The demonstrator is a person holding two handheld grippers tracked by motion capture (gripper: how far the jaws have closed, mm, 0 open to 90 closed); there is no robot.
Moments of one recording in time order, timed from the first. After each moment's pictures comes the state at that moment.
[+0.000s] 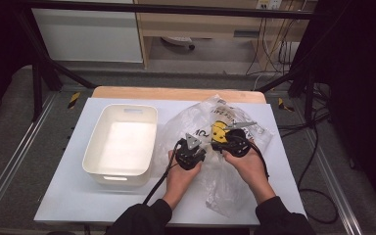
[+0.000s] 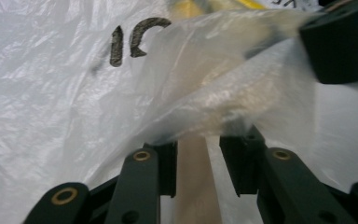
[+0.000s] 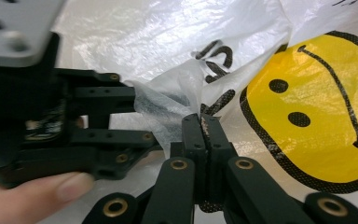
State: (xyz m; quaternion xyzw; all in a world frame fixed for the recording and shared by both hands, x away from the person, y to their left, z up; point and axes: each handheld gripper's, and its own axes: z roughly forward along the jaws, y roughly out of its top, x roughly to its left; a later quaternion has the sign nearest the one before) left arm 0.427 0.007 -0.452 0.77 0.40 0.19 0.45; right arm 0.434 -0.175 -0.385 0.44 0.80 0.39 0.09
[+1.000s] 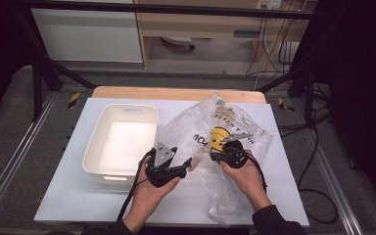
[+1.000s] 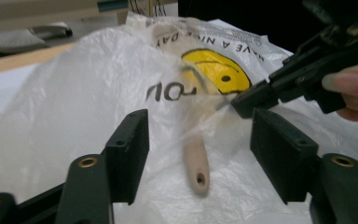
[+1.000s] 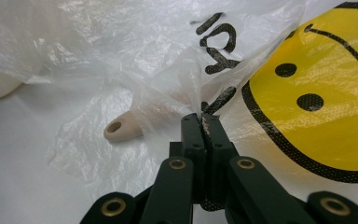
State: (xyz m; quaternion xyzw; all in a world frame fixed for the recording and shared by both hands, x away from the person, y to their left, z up) left arm 0.354 0.083 -0.388 0.76 0.36 0.22 0.50; right arm 0.416 -0.170 -0.417 0.43 0.81 0.38 0.10
